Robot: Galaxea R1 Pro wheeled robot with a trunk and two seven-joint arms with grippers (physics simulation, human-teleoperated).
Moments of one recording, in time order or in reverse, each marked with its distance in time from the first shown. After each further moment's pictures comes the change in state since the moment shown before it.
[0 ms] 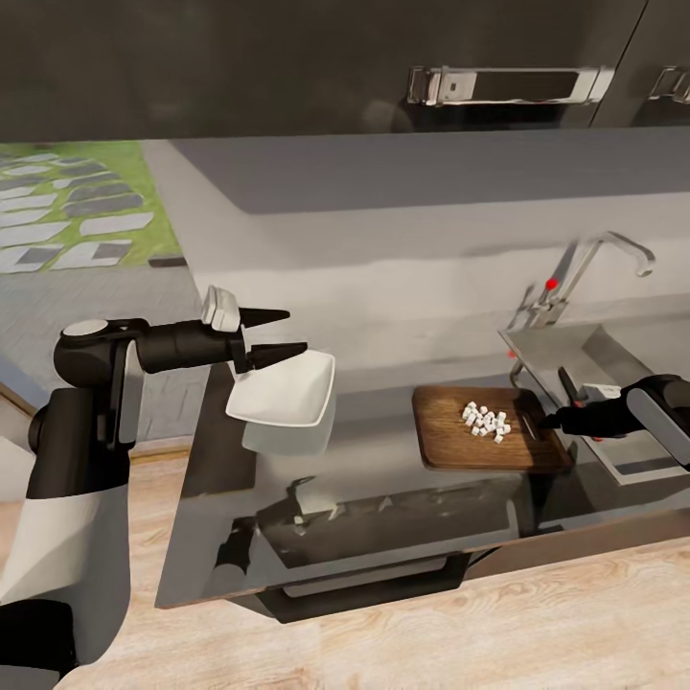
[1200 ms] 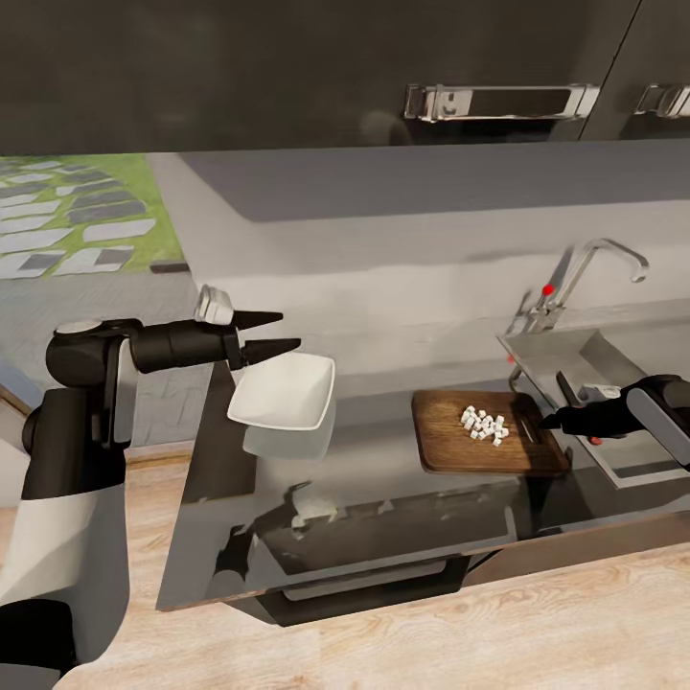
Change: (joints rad) left arm 0.000 0.003 0.027 0.000 0.000 0.082 0.007; right arm 0.000 0.000 0.000 0.000 0.001 0.000 -0.001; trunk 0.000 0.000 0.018
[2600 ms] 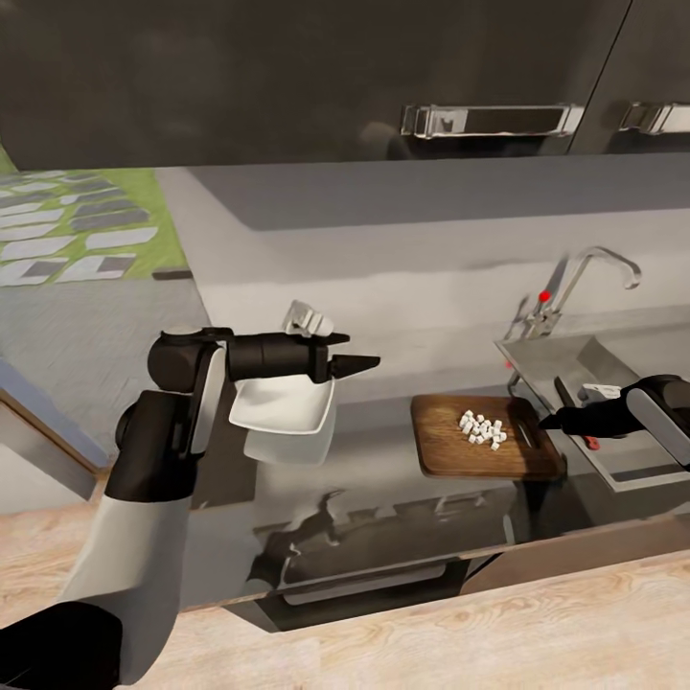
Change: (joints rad) left arm 0.009 -0.176 -0.206 0.029 0.000 0.117 0.253; right arm 0.000 -0.001 0.002 0.000 0.001 0.000 0.000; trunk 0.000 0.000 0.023
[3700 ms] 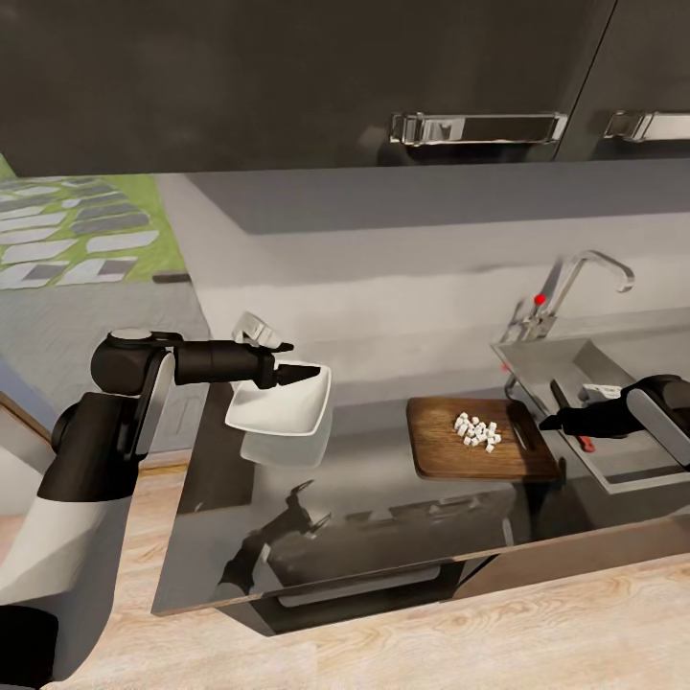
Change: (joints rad) left arm 0.007 0.225 0.001 0.000 0.000 -0.004 -0.007; right arm 0.000 -0.001 0.003 0.000 0.006 0.001 -0.002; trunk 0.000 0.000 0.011
